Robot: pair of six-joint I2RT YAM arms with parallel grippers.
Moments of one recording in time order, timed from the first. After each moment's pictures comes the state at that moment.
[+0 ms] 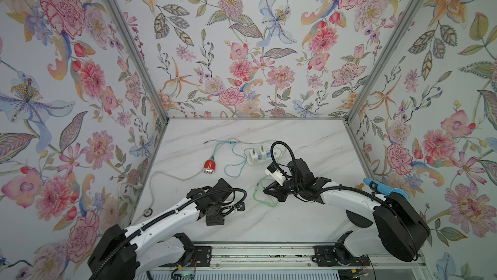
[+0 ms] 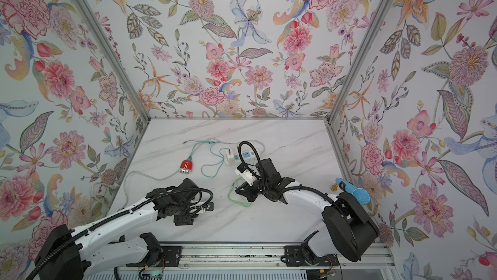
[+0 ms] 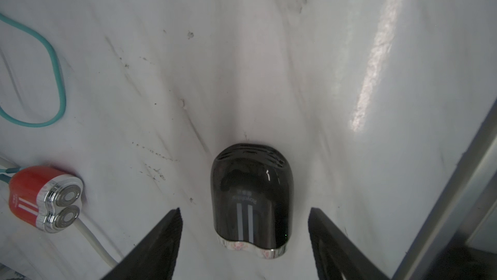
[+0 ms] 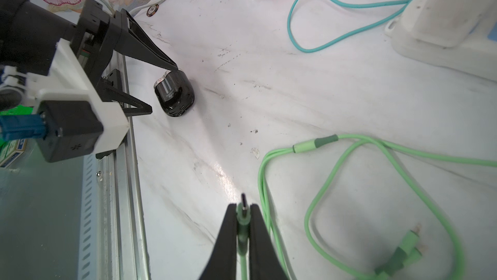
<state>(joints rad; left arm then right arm) -0.77 1.11 0.63 -0.86 -0.13 0.80 0.68 1.42 0.69 -0.04 -0.59 0.02</state>
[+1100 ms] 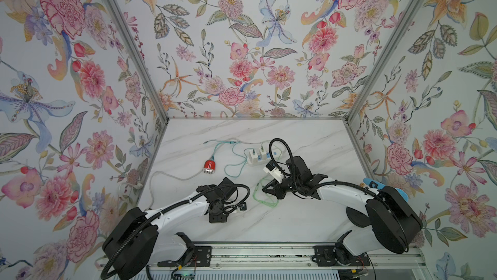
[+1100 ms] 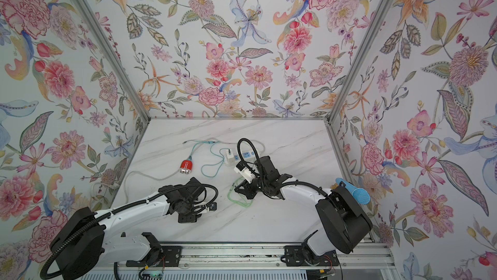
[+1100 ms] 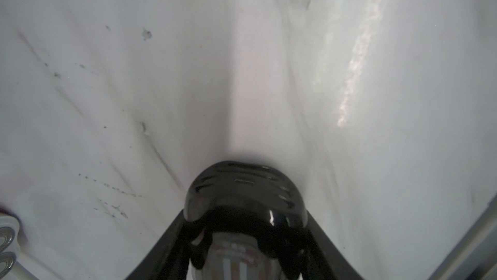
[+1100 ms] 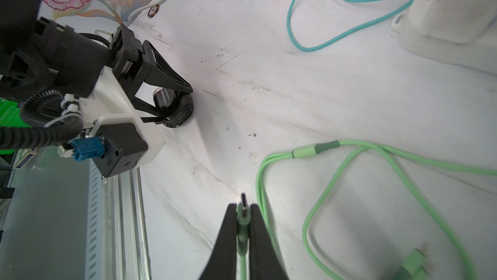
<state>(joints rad) -0.74 1.27 0.63 -0.76 -0.07 0.77 0.66 1.49 0.74 -0.06 -0.64 0.02</state>
